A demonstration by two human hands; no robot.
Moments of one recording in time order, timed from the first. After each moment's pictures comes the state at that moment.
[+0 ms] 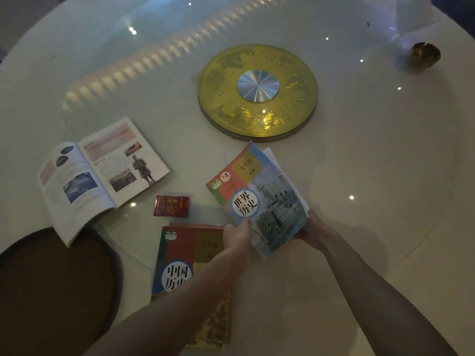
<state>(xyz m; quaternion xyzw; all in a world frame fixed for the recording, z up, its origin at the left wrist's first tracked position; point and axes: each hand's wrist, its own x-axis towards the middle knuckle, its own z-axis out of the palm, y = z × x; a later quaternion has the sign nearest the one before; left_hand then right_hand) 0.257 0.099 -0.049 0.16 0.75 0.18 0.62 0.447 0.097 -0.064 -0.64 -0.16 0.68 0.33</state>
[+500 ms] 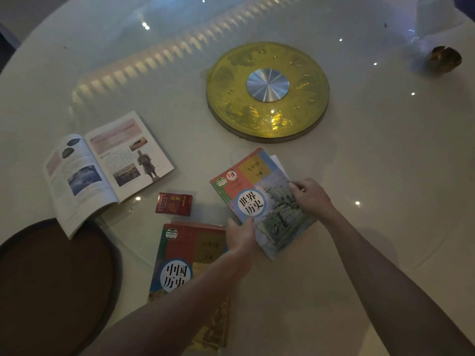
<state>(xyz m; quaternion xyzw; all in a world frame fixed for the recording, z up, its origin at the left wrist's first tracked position) 0.269 0.102 -0.047 0.15 0.74 0.25 0.60 0.465 0.167 -0.069 -0.75 -0.53 0.37 0.14</state>
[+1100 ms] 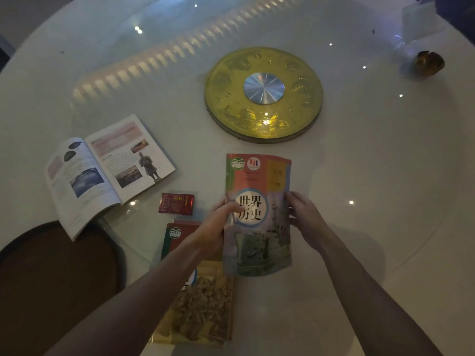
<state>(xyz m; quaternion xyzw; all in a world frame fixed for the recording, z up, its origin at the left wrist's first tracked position) 0.196 0.125 -0.001 0.21 0.53 0.28 0.77 0.421 0.109 -0.040 -0.66 -0.25 0.61 0.36</state>
